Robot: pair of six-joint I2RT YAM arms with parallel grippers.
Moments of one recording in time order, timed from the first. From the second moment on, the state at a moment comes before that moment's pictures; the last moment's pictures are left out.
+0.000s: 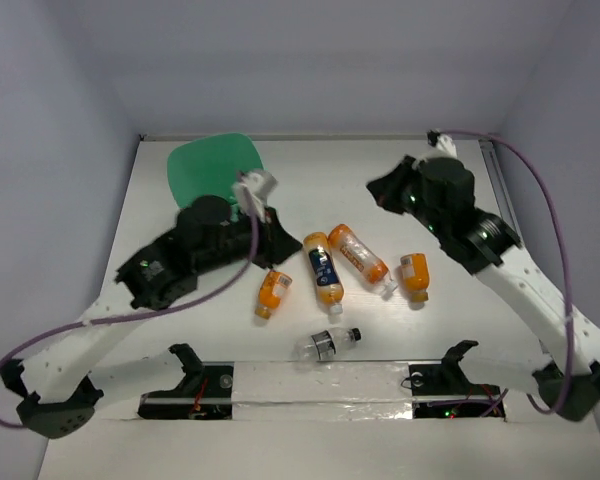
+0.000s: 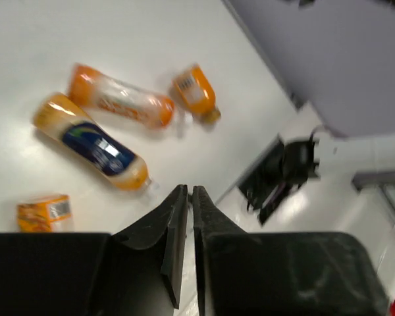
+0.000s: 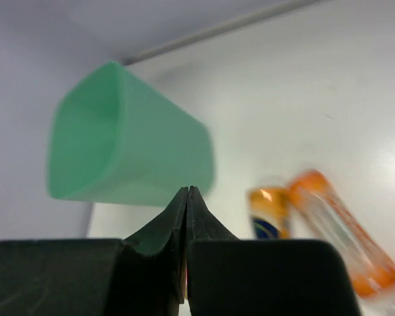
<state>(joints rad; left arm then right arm) -0.75 0.93 1.30 -0.66 0.15 -0.51 0.66 1.24 1.42 -0.43 0.19 0.72</state>
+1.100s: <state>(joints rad) -1.35 1.52 0.95 -0.47 -0.11 -0.42 0.62 0.55 0.76 -0.72 0.12 0.92</state>
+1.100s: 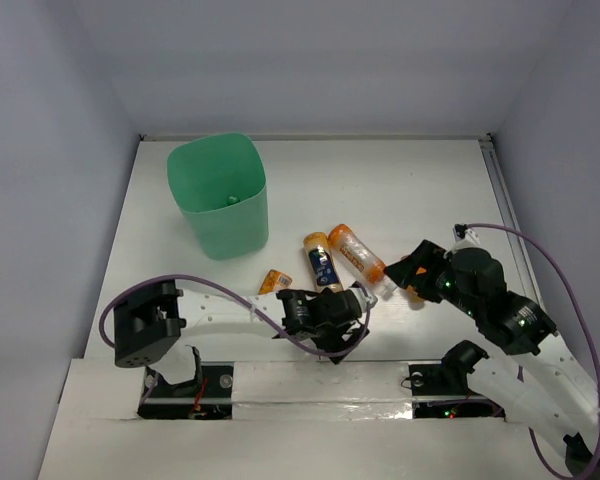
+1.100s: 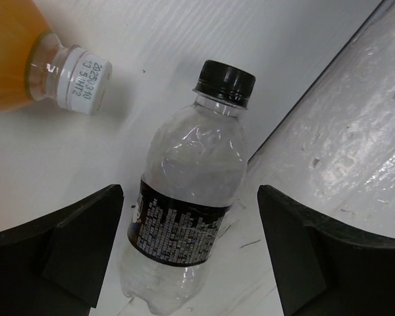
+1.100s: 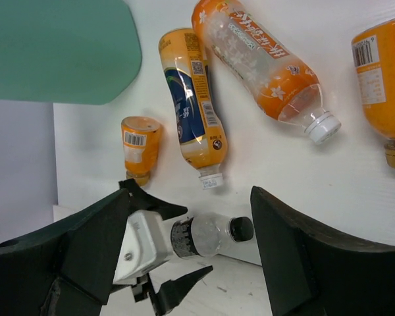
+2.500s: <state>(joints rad) -0.35 1.23 1.59 -0.58 -0.20 -0.40 0.75 1.47 1.08 -0.55 -0.09 0.49</state>
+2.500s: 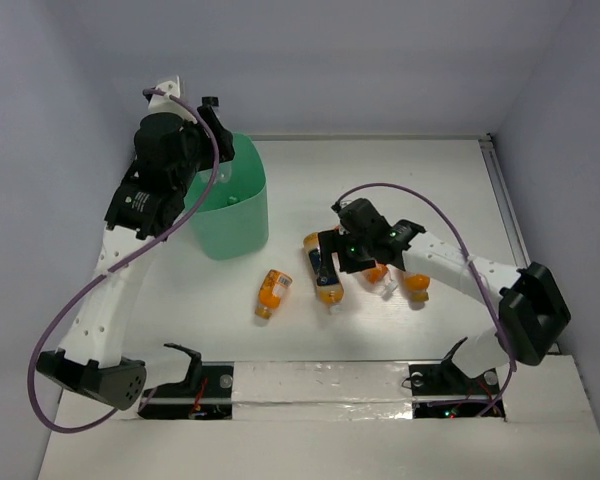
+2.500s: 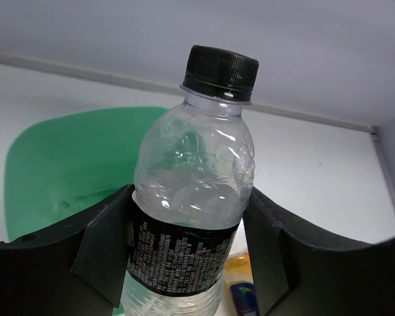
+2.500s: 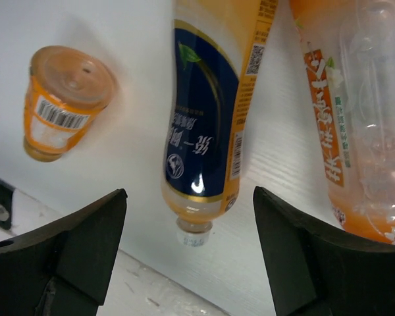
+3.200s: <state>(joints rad) -0.27 1.19 1.38 -0.42 -0.20 -0.35 0.81 1.78 1.18 -0.50 -0.04 0.46</state>
